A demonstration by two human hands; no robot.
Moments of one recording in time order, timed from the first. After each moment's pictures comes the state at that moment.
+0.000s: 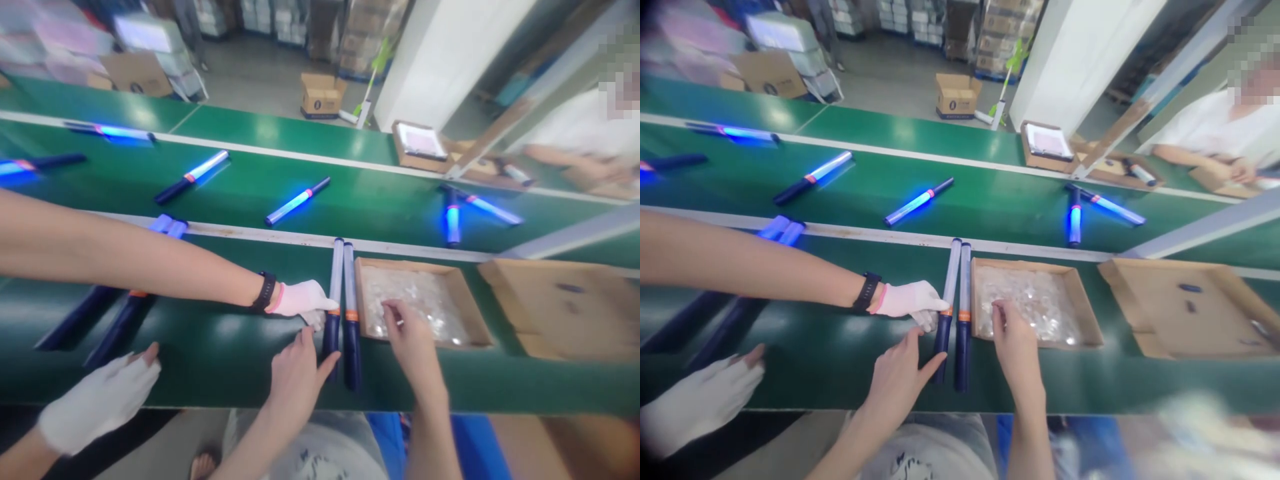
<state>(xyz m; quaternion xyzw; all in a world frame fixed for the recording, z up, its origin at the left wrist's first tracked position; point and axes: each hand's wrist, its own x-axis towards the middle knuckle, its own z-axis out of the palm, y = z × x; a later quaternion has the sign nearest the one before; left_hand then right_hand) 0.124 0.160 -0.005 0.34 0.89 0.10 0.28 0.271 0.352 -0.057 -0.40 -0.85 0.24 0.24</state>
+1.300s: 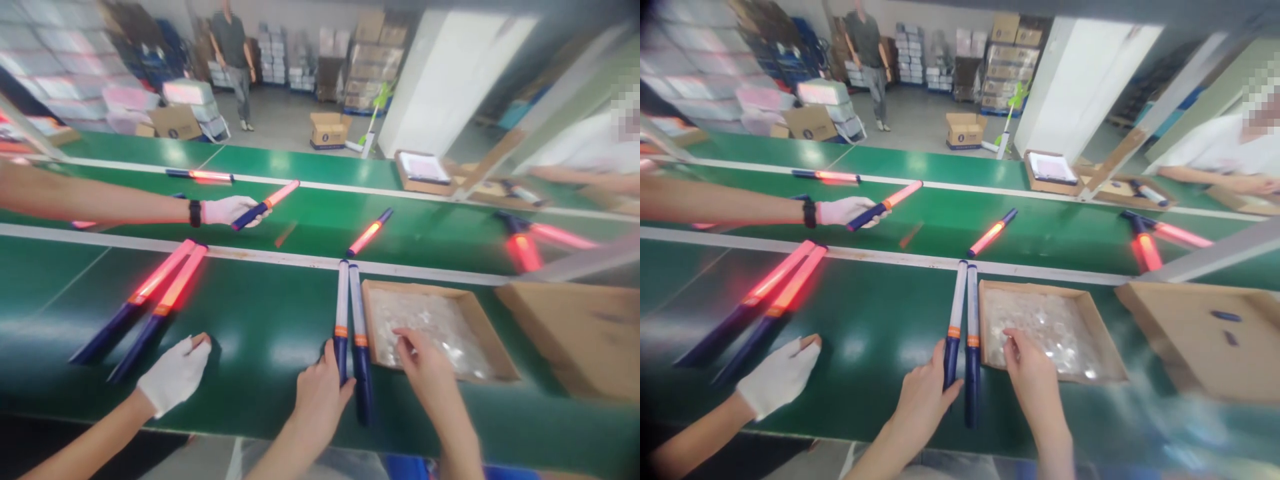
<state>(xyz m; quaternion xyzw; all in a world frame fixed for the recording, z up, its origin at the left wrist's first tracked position) 0.131 0.184 -0.010 0.34 0.87 0.11 0.34 0.284 0.364 -0.074 -0.37 -0.87 0.23 0.23</state>
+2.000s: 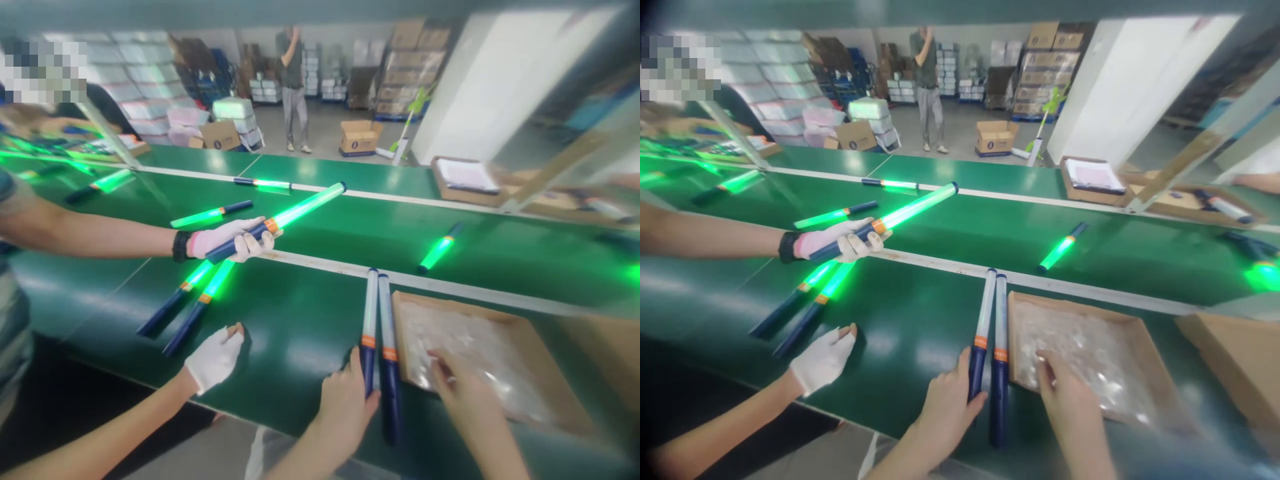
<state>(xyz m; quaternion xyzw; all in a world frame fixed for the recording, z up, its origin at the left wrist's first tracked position) 0.132 0.179 -0.006 0.33 0.86 0.15 0.36 0.292 0.374 -0.091 -0.40 -0.87 0.23 0.20</state>
